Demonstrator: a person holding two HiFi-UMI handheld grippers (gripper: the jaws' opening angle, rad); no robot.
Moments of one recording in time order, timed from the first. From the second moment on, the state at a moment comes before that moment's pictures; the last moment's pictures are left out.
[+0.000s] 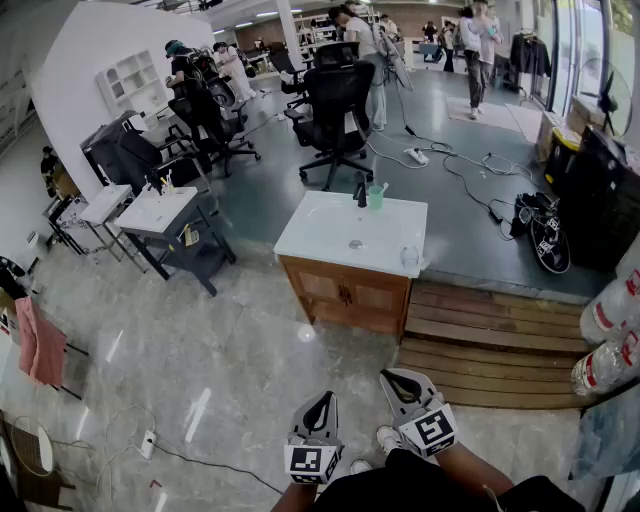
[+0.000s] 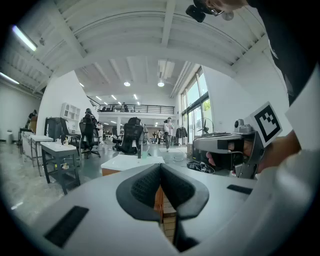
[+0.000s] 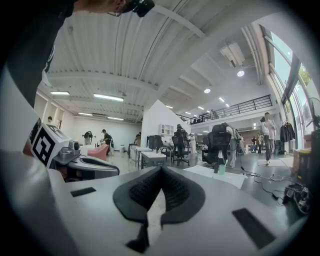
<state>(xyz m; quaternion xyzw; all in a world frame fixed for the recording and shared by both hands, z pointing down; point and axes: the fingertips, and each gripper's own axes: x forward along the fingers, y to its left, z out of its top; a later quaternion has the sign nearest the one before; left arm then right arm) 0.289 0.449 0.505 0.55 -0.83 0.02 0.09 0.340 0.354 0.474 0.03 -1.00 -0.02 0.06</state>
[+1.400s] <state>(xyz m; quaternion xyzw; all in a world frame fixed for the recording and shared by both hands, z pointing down) 0.191 0.283 0.480 0.52 -0.85 0.05 0.05 0.244 0.163 0.459 0.00 -1.00 -0.04 0.04</state>
